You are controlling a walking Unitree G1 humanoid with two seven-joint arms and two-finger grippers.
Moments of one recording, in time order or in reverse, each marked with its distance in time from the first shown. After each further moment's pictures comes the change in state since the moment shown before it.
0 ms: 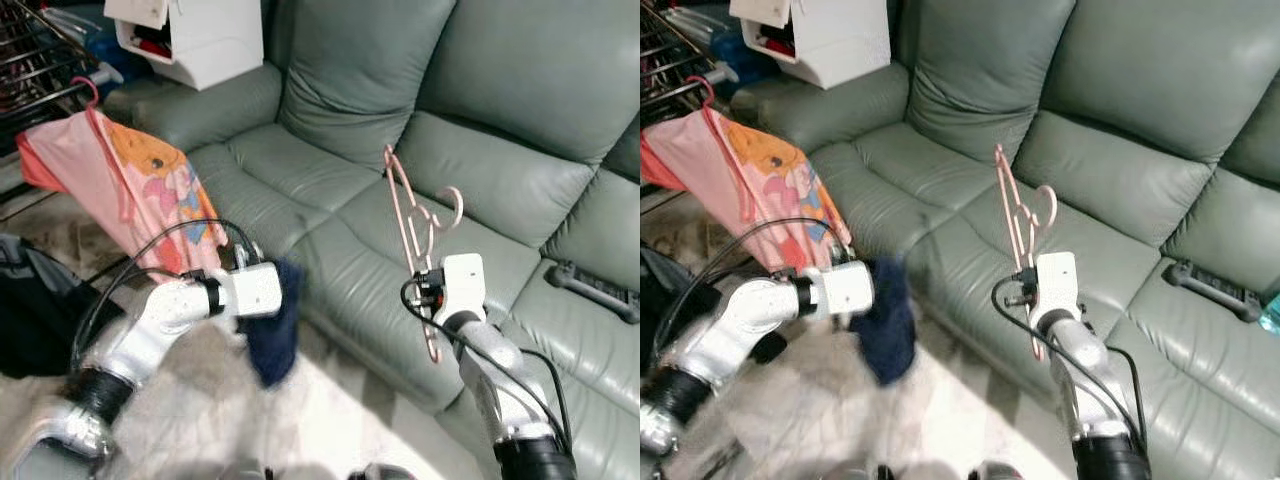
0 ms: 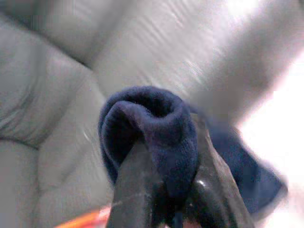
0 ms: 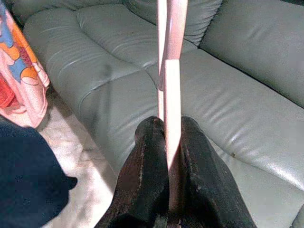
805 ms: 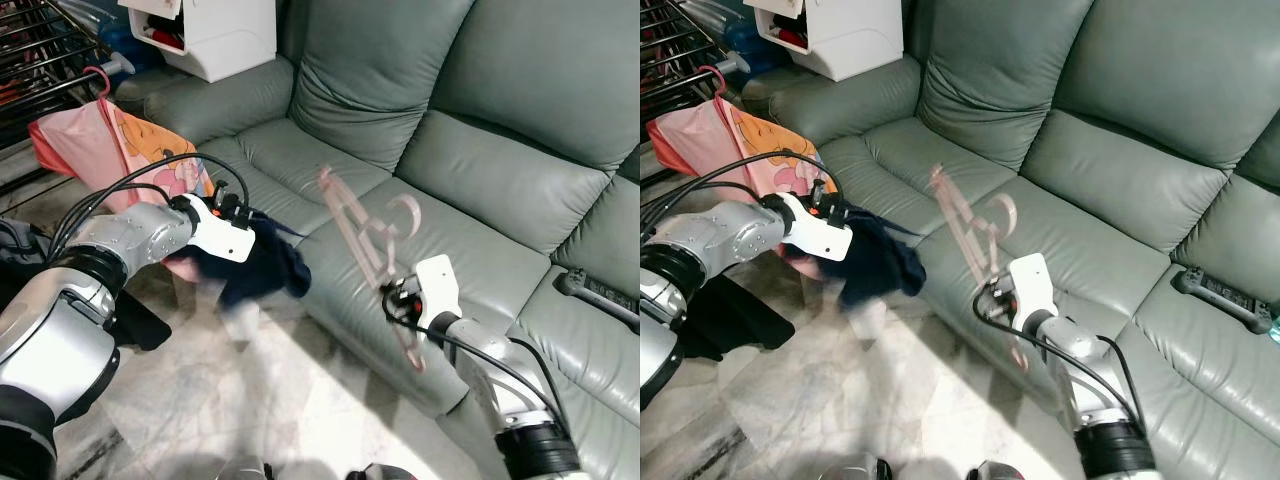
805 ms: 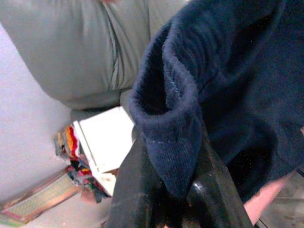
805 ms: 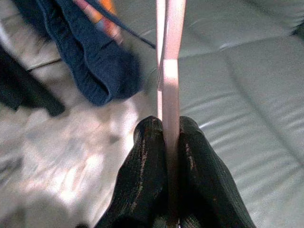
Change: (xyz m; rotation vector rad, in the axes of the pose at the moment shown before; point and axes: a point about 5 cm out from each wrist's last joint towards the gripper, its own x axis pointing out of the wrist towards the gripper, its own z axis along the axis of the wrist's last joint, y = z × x) left arm -0.016 0.093 -0.030 0.573 0.341 0.293; right arm 0.001 0.017 -0.006 -0.060 0.128 0.351
